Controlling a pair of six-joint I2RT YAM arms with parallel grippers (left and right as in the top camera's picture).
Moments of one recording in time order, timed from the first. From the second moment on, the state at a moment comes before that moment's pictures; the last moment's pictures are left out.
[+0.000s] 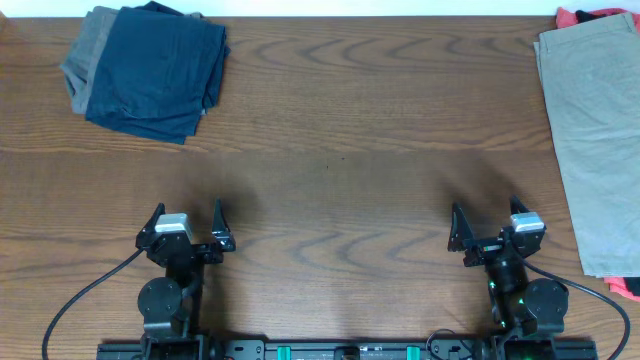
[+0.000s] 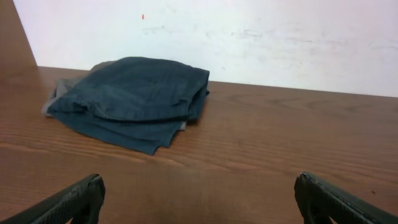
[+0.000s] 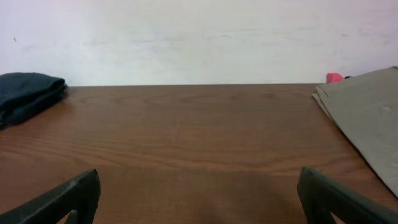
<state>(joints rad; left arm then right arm) 0.03 0.01 0.02 -0.12 0.00 -0.09 0.02 0.01 0.01 -0.06 -0.14 0.09</state>
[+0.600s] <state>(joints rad) 0.03 0.01 0.02 -0.12 0.00 -0.09 0.02 0.01 0.01 -0.06 -0.14 0.09</state>
